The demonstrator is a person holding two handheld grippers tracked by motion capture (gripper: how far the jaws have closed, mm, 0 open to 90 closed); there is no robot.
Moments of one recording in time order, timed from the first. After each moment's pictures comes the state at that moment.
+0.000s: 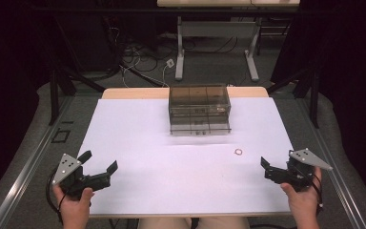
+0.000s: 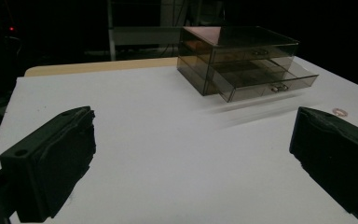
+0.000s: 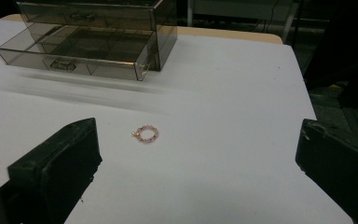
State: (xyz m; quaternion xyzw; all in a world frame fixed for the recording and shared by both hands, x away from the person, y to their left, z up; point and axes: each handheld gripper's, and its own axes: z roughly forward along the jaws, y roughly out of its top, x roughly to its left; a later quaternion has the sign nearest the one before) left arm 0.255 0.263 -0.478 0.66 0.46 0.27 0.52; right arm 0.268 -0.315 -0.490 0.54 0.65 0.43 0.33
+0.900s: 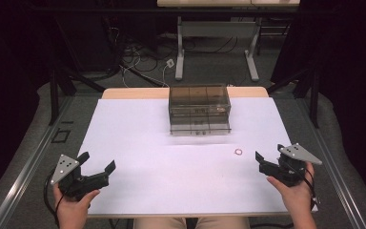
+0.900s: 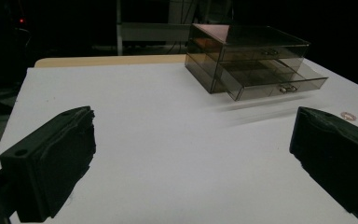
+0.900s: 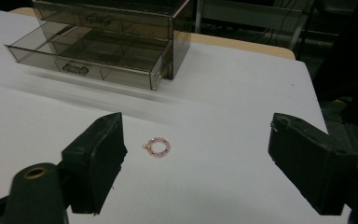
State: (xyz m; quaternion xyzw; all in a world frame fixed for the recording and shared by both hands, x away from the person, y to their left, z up) left arm 0.252 0.266 -0.480 0.65 0.48 0.27 0.52; right arm 0.281 -0.297 -0.481 0.50 0.68 0.42 0.34
